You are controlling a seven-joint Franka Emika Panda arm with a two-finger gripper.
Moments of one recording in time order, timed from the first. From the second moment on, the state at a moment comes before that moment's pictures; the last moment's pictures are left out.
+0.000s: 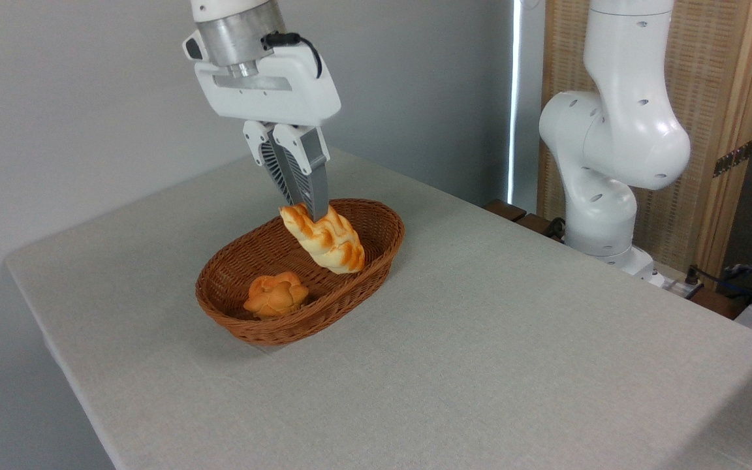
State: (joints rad) arm -0.16 -0.07 -0.08 -1.74 0.06 1.56 0.37
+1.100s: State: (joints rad) arm -0.14 -0.01 0.05 -1.71 0.13 1.52 0.53
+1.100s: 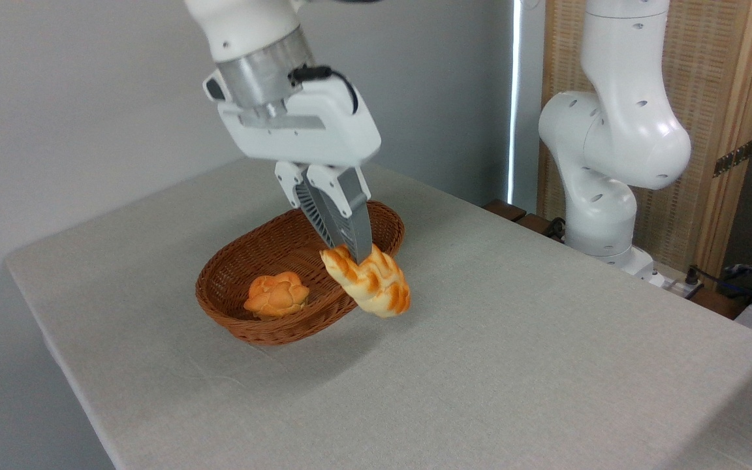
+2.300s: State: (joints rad) arm -0.15 0.01 0.05 -1.68 0.11 1.65 0.53
